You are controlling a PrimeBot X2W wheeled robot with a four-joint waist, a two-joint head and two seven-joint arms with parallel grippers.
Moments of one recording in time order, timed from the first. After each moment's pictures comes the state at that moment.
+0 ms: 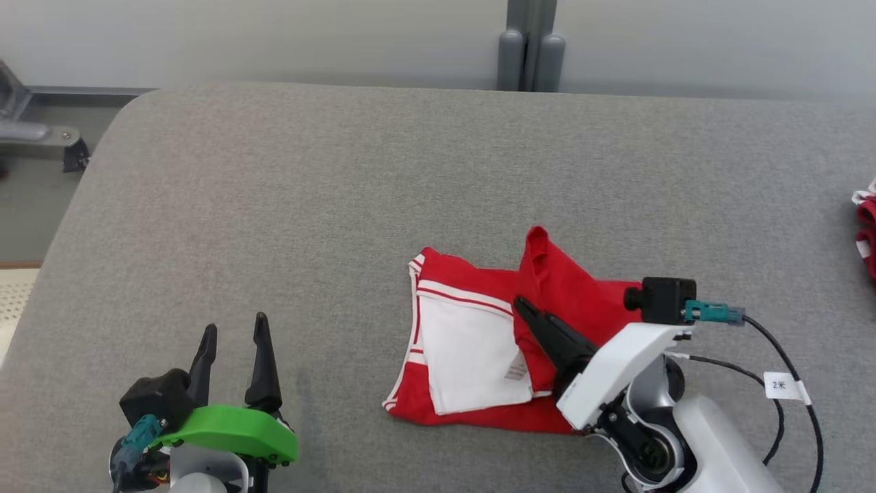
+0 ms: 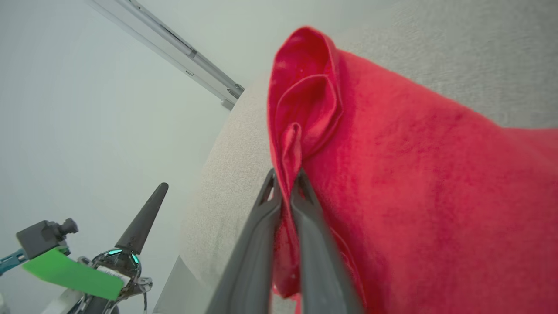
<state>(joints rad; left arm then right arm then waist) -0.11 0.21 -0.31 0.26 -0.62 0.15 -0.26 -0.18 -0.05 0.30 0.11 0.79 0.13 0.27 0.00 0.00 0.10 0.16</state>
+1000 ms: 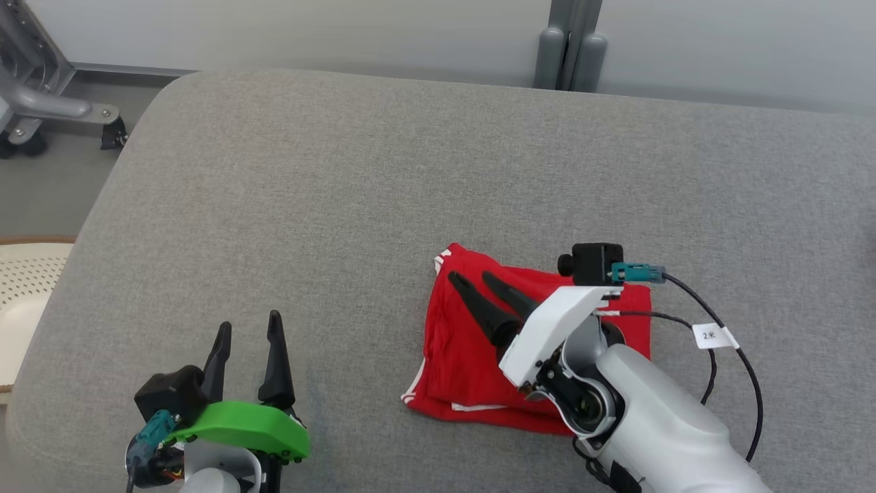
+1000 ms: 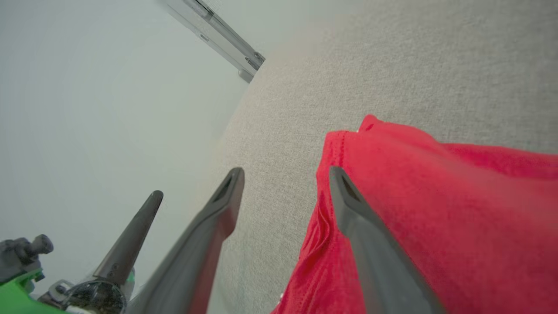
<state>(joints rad) -0.13 0.17 -0.31 0.30 -0.61 0.13 -0.26 -0.50 -0.05 0.61 0.55 1.00 0.13 0.04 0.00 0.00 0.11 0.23</state>
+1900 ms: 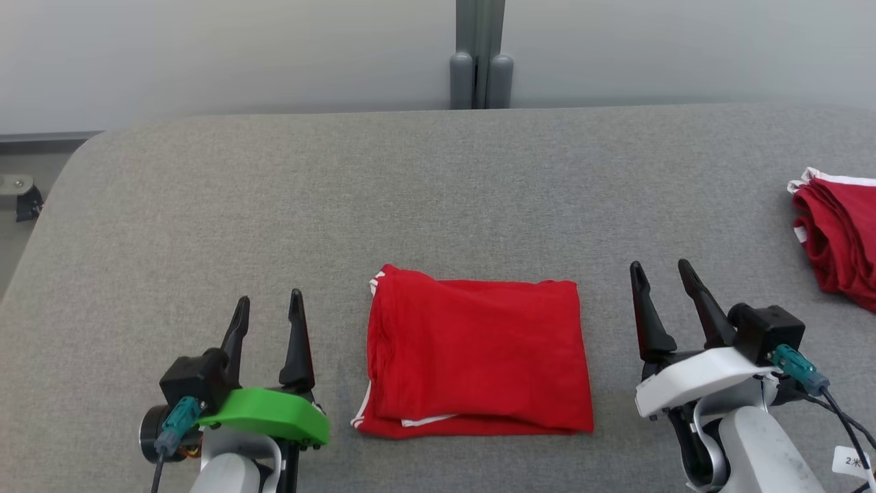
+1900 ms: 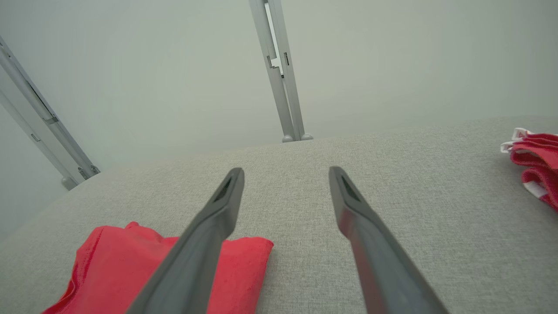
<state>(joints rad) -0.17 0.10 -0.28 0.29 -0.45 0.09 -0.26 -0.19 -0.06 0.07 0.33 0.30 0.13 -0.25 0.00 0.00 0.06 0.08</state>
